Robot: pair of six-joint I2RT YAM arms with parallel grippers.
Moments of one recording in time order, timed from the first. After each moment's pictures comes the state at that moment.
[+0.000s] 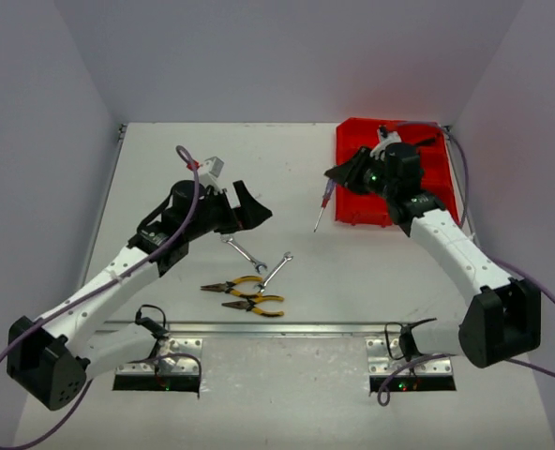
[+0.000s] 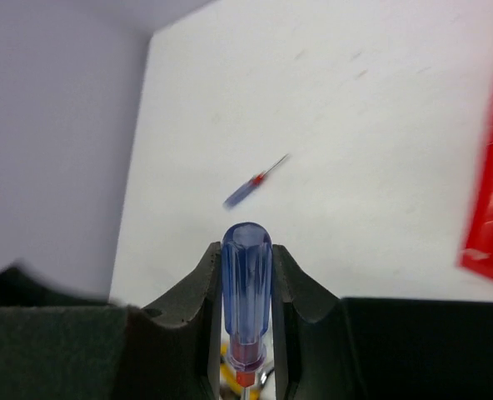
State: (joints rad) left arm -0.50 1.06 0.81 -0.14 0.24 -0.72; right arm 0.31 1.30 0.96 -0.02 -0.32 0.69
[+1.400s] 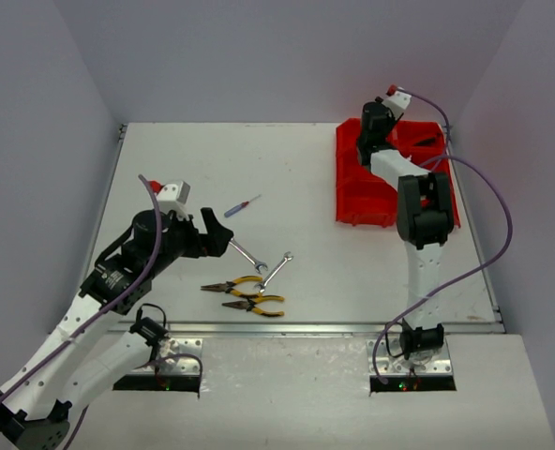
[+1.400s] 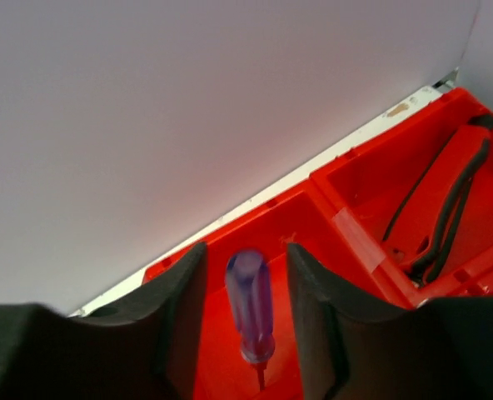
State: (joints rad) left arm -0.50 0.66 0.80 -0.58 -0.06 -0.47; right arm 0.14 2.30 1.71 0.42 0.65 0.35
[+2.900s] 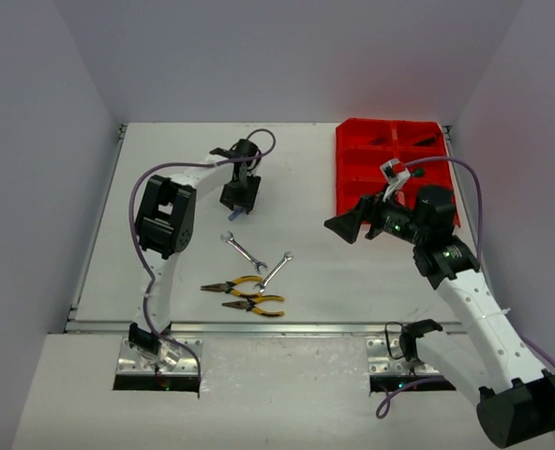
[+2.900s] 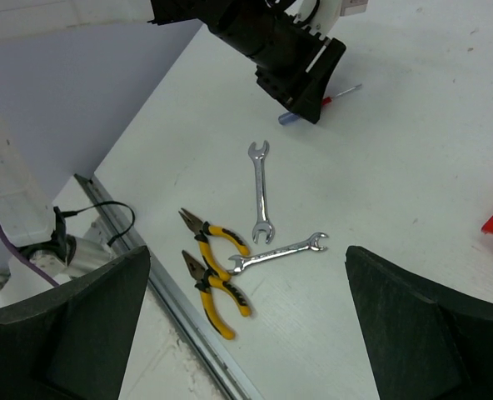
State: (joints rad) left arm -0.35 2.22 1.72 -0.79 -0.08 -0.14; right arm 0.24 0.86 0.73 -0.15 -0.62 0.35
